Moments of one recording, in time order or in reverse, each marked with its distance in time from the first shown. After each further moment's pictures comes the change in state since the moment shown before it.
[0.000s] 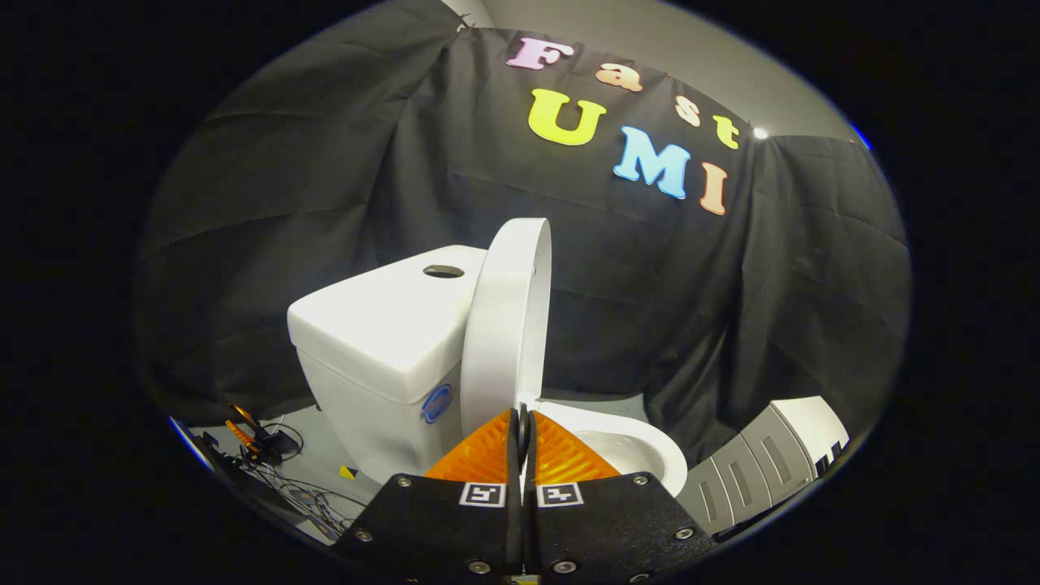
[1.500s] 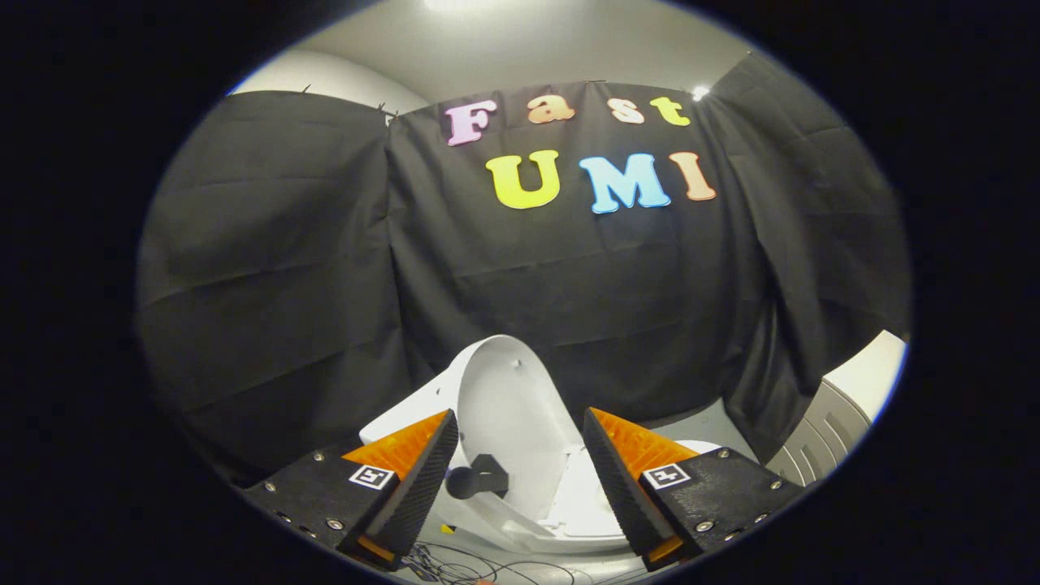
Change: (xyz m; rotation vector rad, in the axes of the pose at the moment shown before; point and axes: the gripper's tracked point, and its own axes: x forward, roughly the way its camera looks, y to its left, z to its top) arm -0.066 -0.157 0.073 0.421 -0.260 0.228
